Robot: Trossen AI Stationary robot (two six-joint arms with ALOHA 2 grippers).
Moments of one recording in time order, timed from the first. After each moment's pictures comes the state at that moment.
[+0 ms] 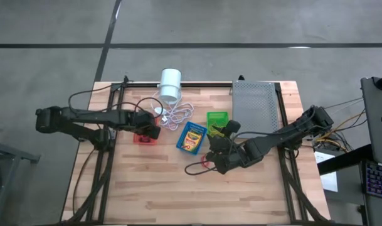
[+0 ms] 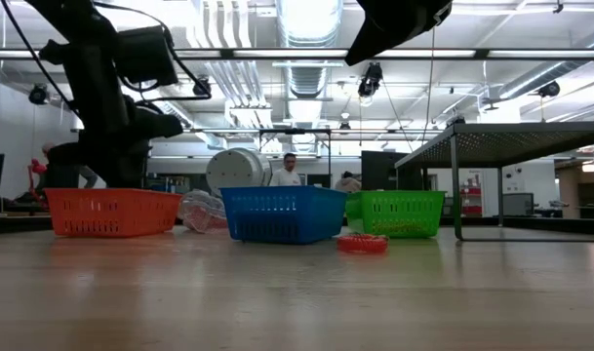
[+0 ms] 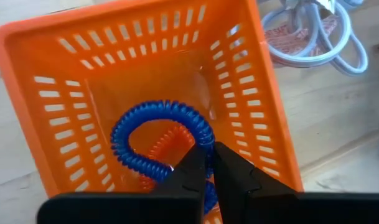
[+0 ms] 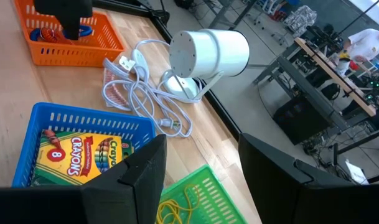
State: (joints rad) left arm 0.19 1.19 0.60 -0.67 -0.16 -1.03; right arm 0.40 1.63 1.23 -0.59 1.10 0.39
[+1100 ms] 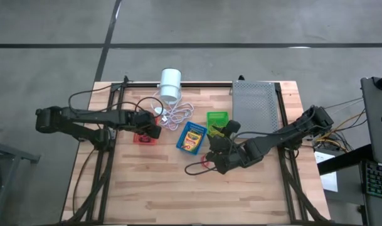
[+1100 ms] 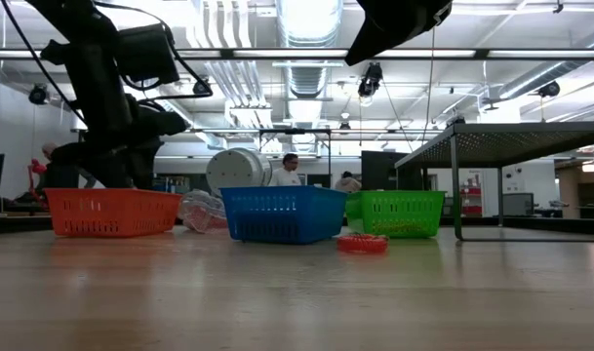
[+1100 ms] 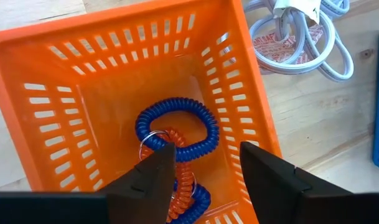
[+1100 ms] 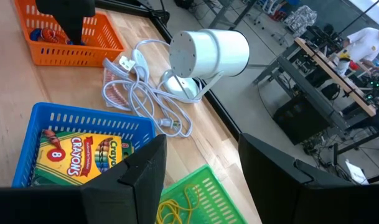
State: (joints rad) left arm 0.19 1.19 0.60 -0.65 -0.16 -1.03; right arm 0.40 1.63 1.23 -0.59 1.10 0.39
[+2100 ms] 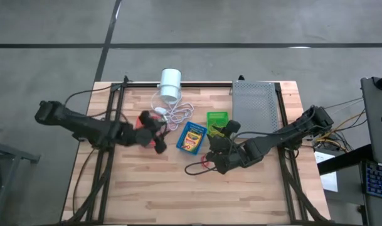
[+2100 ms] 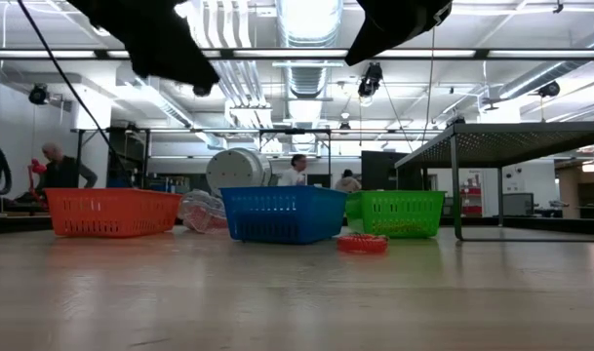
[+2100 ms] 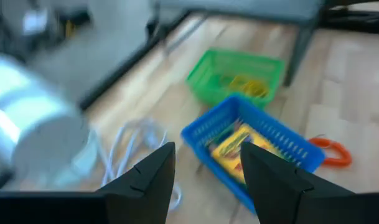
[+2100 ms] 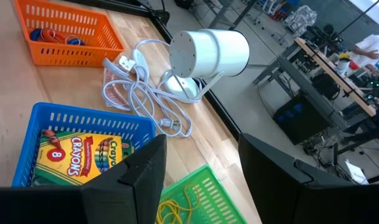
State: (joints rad) left arm -0.25 1.15 0.77 -0.29 -0.68 -0.34; right arm 0.40 1.63 1.23 -0.59 1.10 0.39
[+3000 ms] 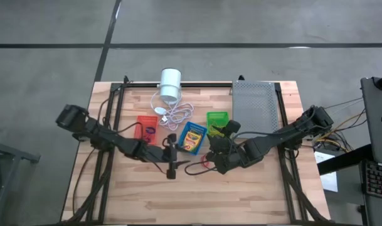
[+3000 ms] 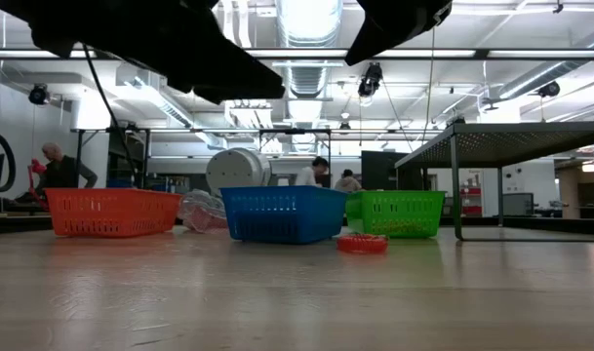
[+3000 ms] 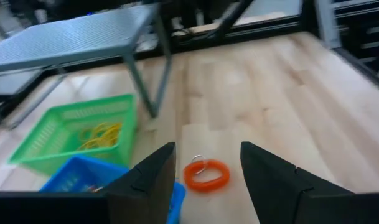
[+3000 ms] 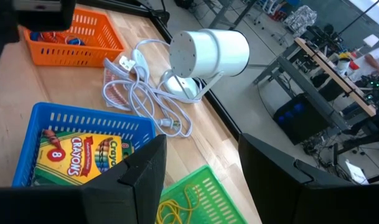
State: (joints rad) left arm -0.34 1.56 0.67 0.50 -0.35 0.03; right arm 0.40 1.63 1.23 -0.59 1.10 0.39
